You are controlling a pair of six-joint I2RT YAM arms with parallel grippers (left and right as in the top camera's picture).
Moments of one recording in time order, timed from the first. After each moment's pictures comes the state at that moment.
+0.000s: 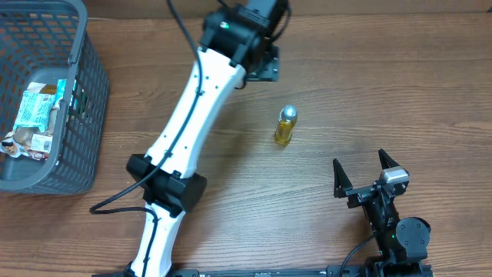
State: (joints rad) left arm -0.52 2.26 2.66 -1.59 -0.15 -0.52; right arm 0.07 0.01 0.02 -0.02 -0.15 0.04
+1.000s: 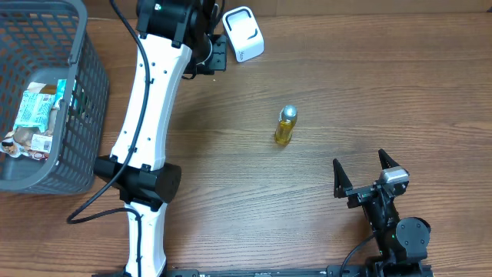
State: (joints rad) left arm -0.32 2.22 2.67 -1.69 0.01 -0.28; right arm 0.07 0.01 0.02 -0.02 -0.15 0.04
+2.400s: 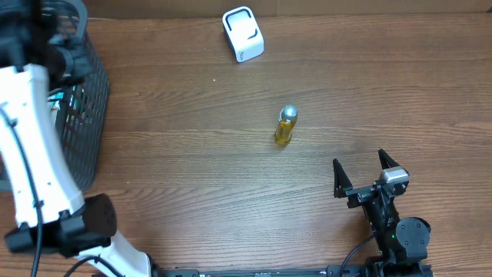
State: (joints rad) left arm 0.26 1.87 2.38 -1.62 -0.02 -0.25; right arm 0.07 0.01 0.02 -0.02 -0.15 0.04
